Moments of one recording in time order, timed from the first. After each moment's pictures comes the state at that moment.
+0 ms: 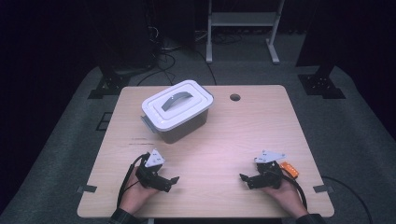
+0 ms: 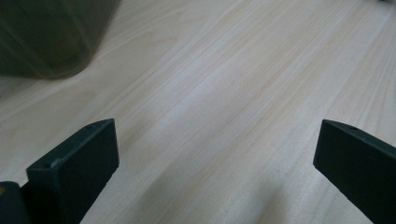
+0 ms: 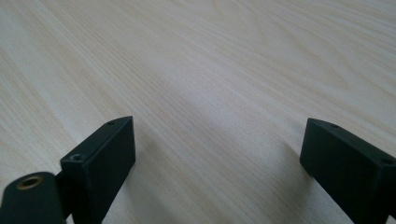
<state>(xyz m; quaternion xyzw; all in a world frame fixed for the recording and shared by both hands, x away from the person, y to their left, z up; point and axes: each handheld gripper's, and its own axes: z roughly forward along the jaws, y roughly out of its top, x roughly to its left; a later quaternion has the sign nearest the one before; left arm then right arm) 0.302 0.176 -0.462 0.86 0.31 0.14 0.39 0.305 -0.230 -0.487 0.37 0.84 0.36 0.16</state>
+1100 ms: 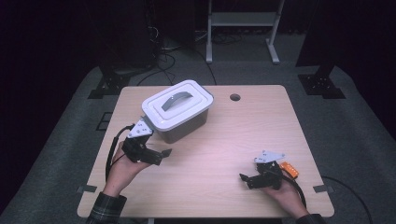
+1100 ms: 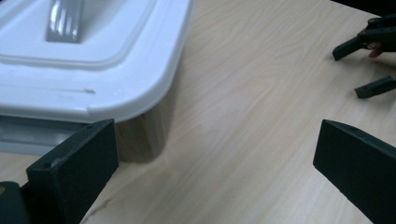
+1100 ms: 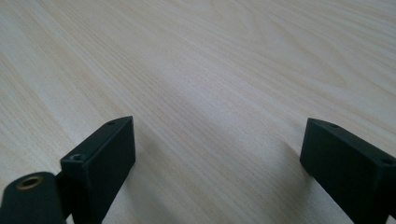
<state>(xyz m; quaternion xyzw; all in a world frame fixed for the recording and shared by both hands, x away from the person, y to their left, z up) 0.336 0.195 -0.365 0.83 0.31 0.17 0.43 0.304 -0.229 -0.487 0.38 0.84 0.36 0.16</state>
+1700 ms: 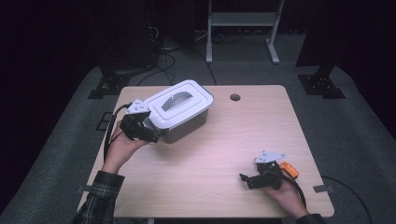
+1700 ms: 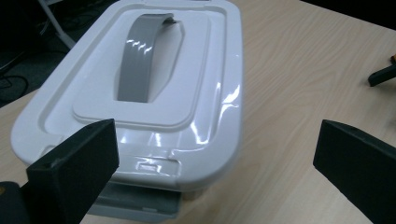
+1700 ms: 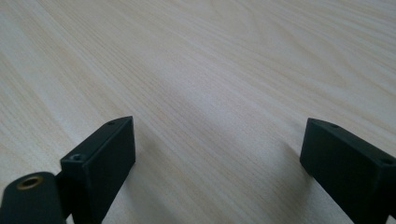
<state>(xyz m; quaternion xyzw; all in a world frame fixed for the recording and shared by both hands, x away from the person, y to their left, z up) 0.388 0.202 -0.336 0.83 0.31 0.19 0.42 0.304 -0.229 -0.487 0.38 0.84 0.36 0.16</state>
